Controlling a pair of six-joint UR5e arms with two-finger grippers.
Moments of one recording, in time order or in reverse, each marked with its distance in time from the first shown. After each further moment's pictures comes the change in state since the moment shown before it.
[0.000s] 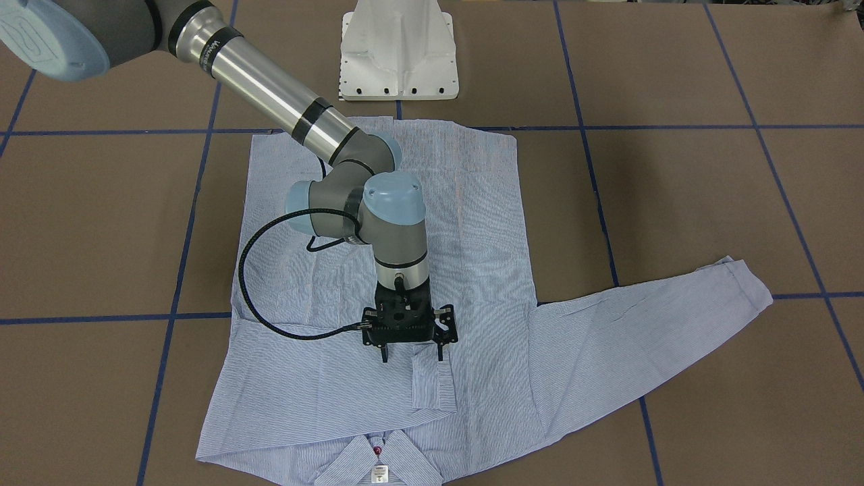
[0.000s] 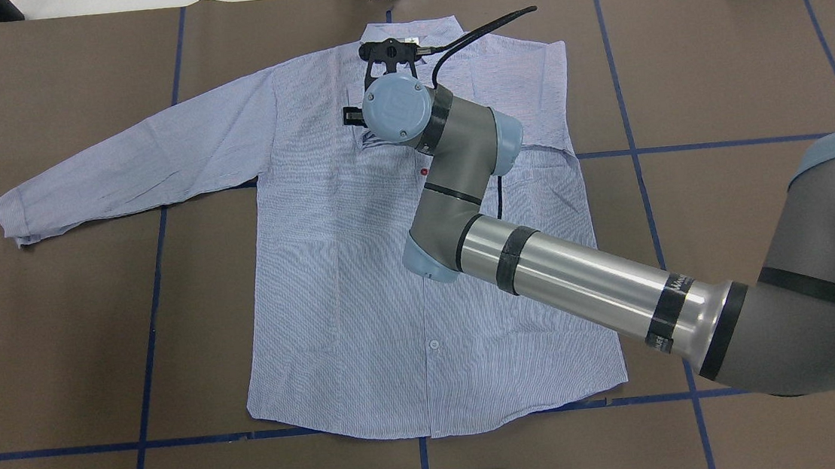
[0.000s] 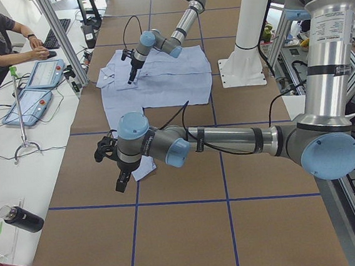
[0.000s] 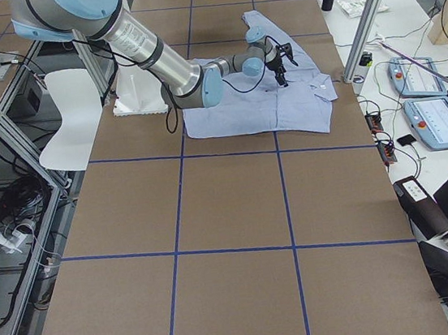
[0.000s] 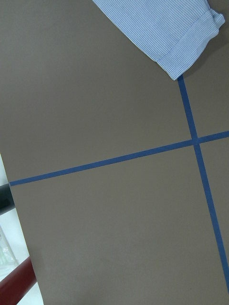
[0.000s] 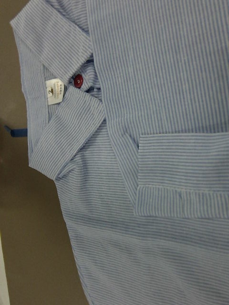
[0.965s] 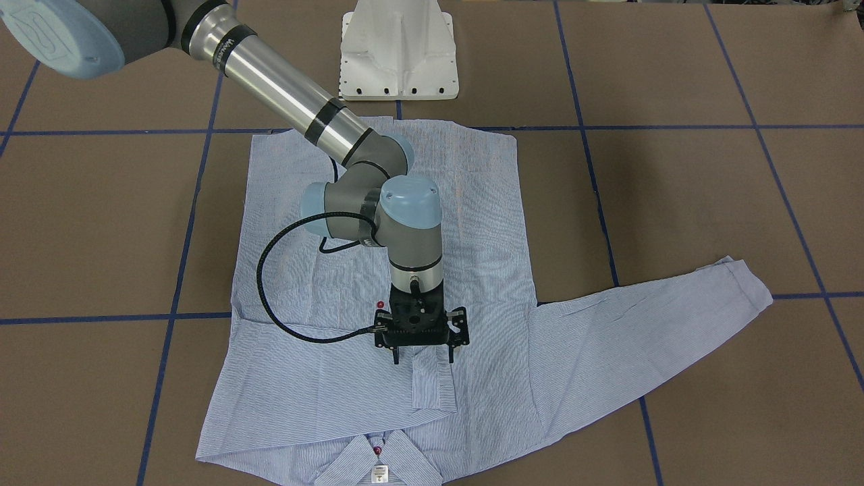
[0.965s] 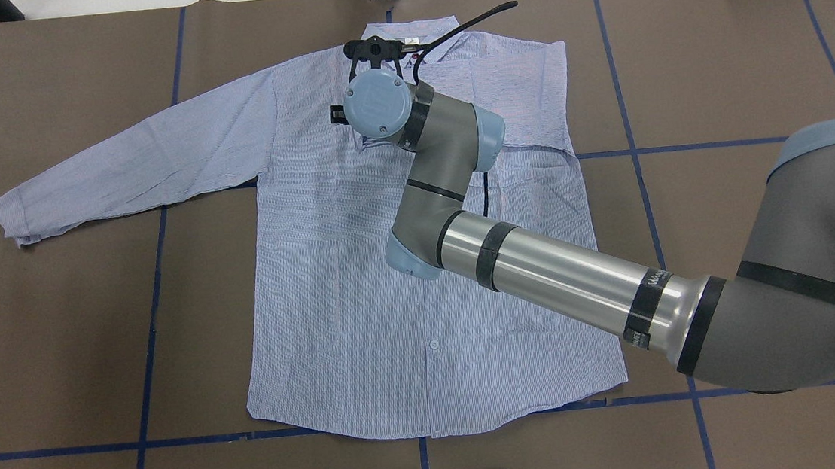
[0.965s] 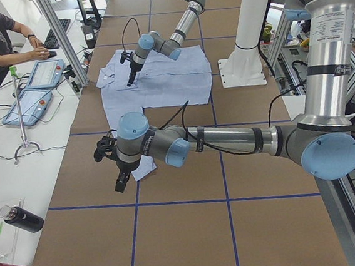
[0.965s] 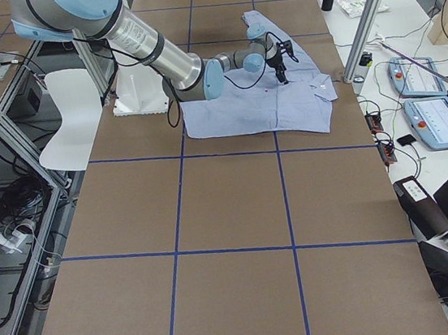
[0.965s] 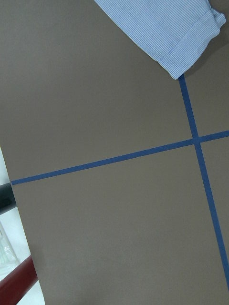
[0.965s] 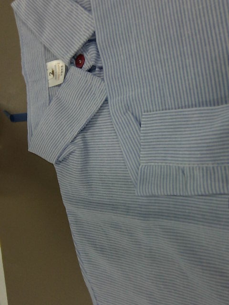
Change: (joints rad) left arm -0.004 -0.001 0.000 0.002 0.000 0.000; right arm -0.004 0.064 -0.078 0.002 0.003 -0.006
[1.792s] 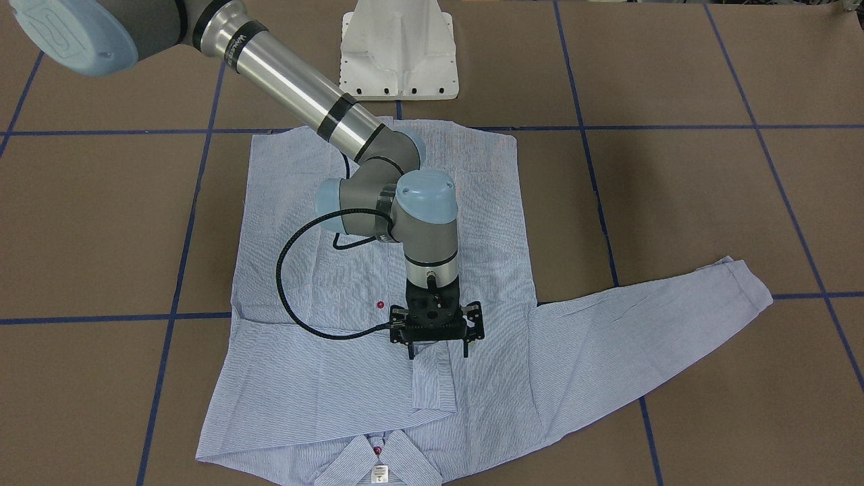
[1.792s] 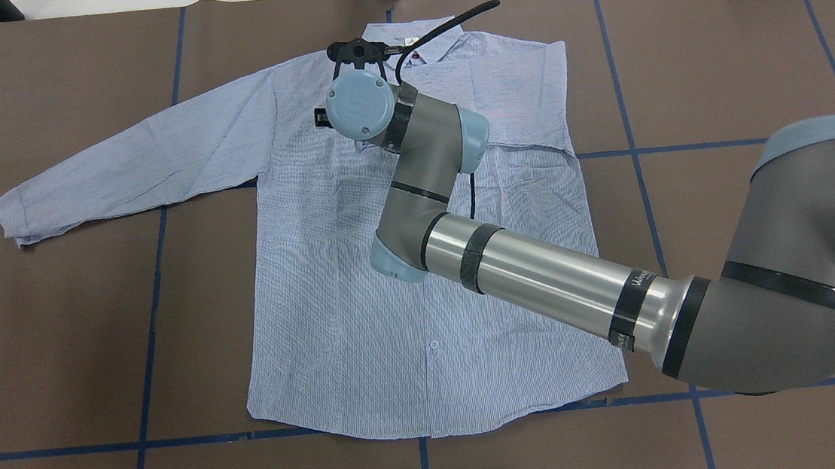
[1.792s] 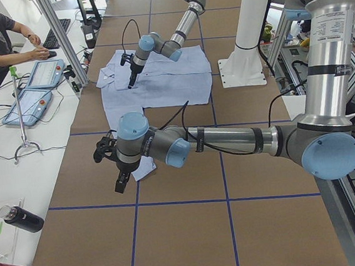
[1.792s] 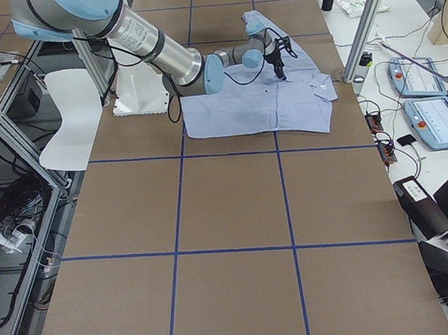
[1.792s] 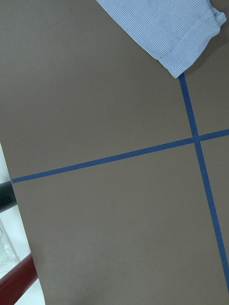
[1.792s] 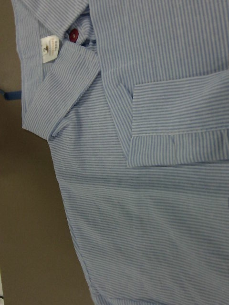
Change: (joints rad) left arm -0.006 0.000 0.001 0.002 0.000 0.000; right arm -0.010 0.037 -0.039 0.004 0.007 -0.003
